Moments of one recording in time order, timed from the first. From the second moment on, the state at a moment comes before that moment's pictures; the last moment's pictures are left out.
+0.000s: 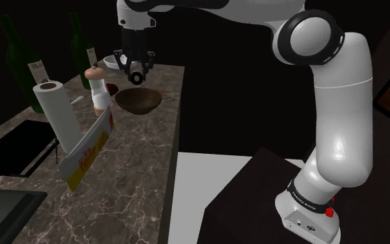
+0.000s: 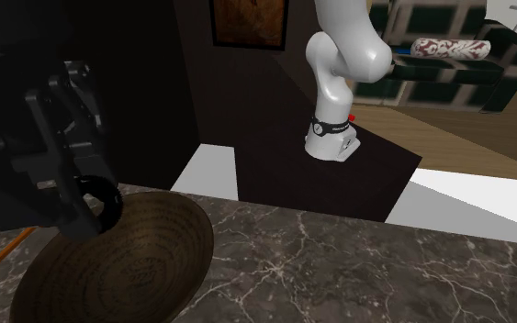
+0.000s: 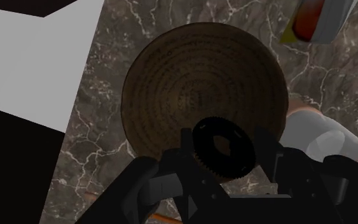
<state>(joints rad) 0.04 0.50 0.44 -1.14 -0.16 1.63 0.84</state>
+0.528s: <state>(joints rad) 0.02 0.48 0.44 -1.28 -0.16 1.75 0.84</state>
